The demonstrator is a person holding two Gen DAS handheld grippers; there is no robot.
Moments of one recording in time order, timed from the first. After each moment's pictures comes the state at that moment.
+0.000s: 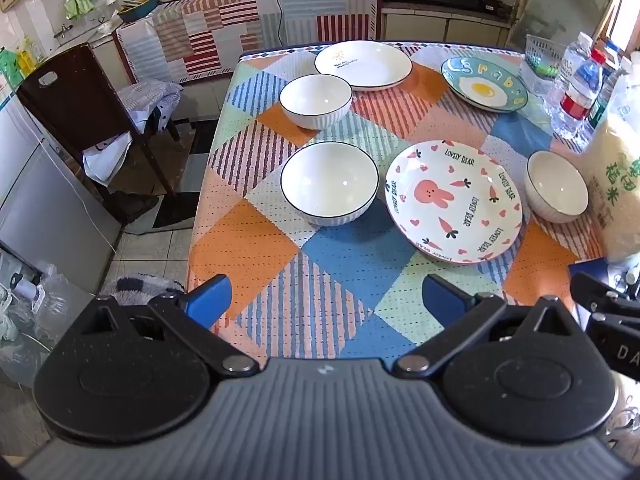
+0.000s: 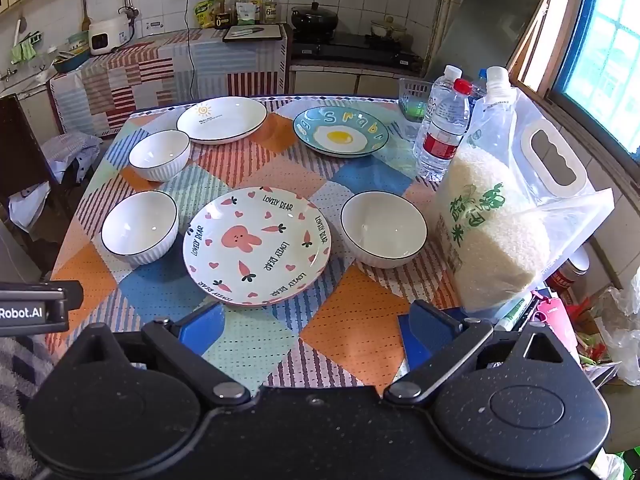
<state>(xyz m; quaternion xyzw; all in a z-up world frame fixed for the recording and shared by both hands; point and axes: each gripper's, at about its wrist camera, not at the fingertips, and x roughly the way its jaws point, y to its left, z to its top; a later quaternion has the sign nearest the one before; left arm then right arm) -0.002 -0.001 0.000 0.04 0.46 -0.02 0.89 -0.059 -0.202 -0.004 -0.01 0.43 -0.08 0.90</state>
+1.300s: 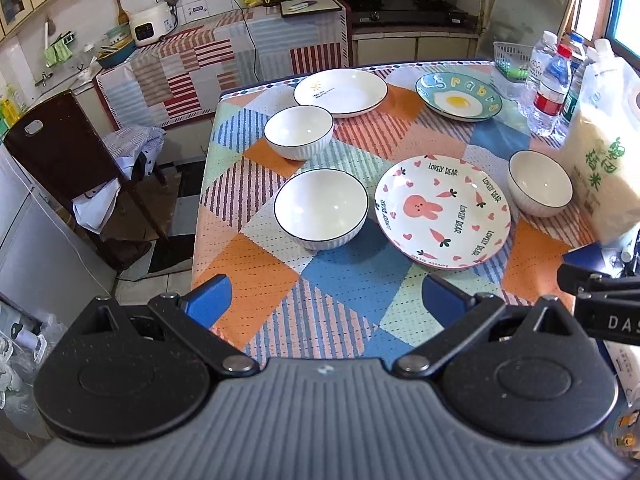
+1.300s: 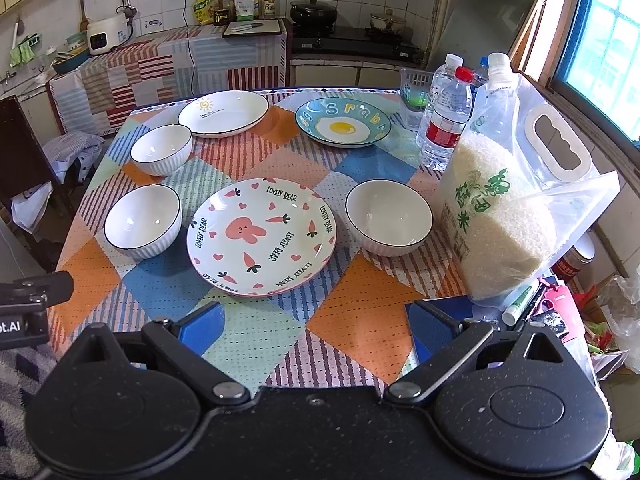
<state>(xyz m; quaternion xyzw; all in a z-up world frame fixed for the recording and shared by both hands) -0.011 0.006 0.004 0.07 0.43 -0.06 0.90 -0.062 -0.202 -0.011 0.00 0.44 -0.08 0.90</state>
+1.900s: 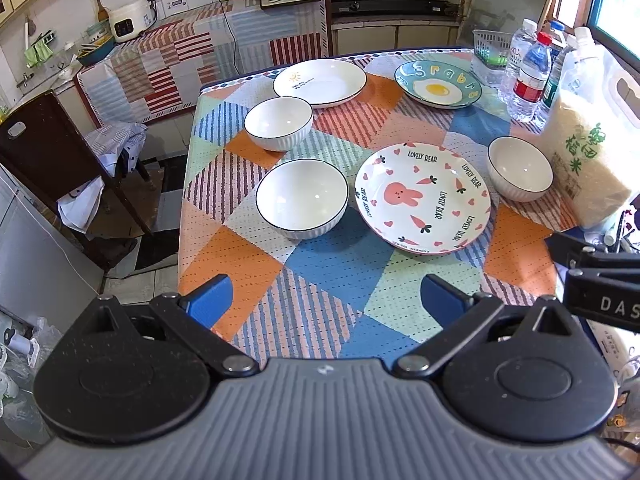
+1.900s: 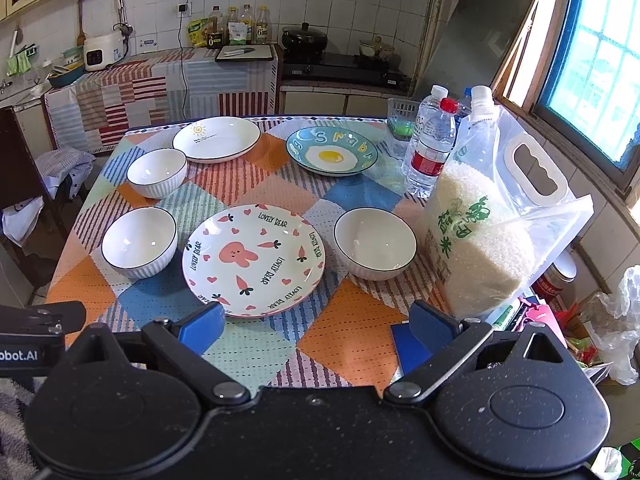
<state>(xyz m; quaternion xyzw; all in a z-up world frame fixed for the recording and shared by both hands) -0.016 0.002 0.008 0.08 0.45 -0.09 0.89 -0.075 -0.192 0.005 -0.01 0.40 -0.10 0.91</state>
